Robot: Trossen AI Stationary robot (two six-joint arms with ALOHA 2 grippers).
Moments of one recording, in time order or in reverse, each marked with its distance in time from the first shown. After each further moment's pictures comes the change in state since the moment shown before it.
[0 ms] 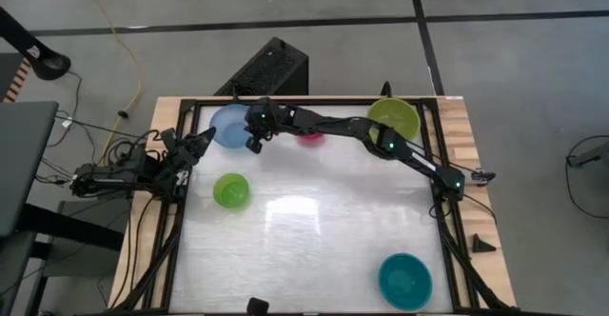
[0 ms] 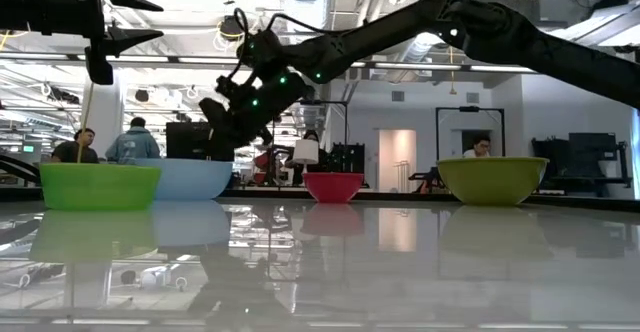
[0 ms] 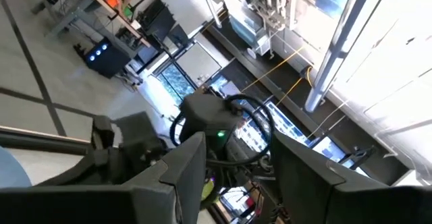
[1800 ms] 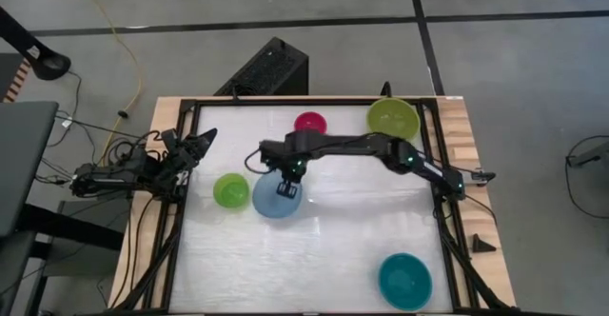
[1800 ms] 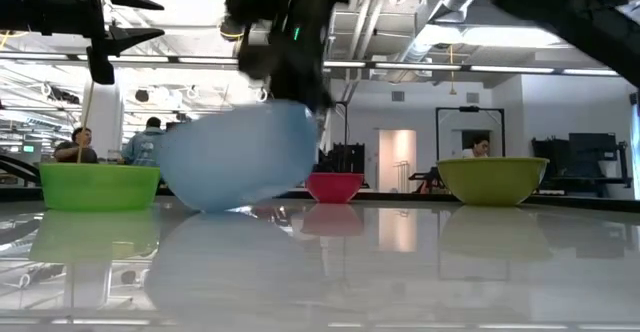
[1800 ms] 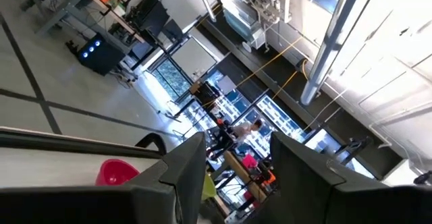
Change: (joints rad) left arm 0.000 0.000 0.000 -0.011 0.033 0.004; right arm 0.255 -0.213 0.000 -0.998 0.025 0.213
